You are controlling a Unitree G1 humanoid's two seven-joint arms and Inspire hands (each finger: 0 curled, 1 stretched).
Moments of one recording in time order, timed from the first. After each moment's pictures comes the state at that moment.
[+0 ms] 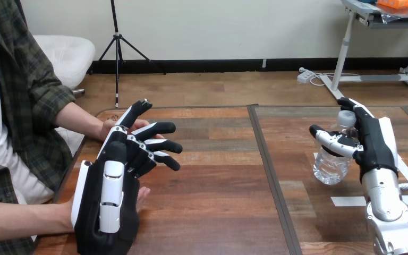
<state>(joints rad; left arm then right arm) 0.24 -0.01 -0.08 0.09 -0.36 -0.73 -0.37 -0.46 -0.32 -0.09 0.86 -0.12 -0.25 -0.16</state>
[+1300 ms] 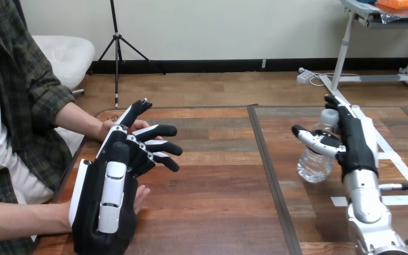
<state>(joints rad) 0.25 -0.01 -0.06 0.05 -0.35 -0.71 -0.39 -0.51 -0.24 -0.07 0.98 -0.13 -0.36 -0.19</state>
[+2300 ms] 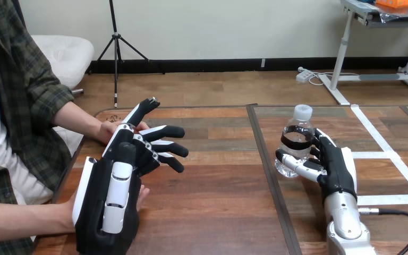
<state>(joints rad) 0.26 -0.01 -0.06 0.04 -0.30 -0.71 -0.39 -0.50 -0.16 -0.10 1.12 -0.06 -0.36 -0.20</state>
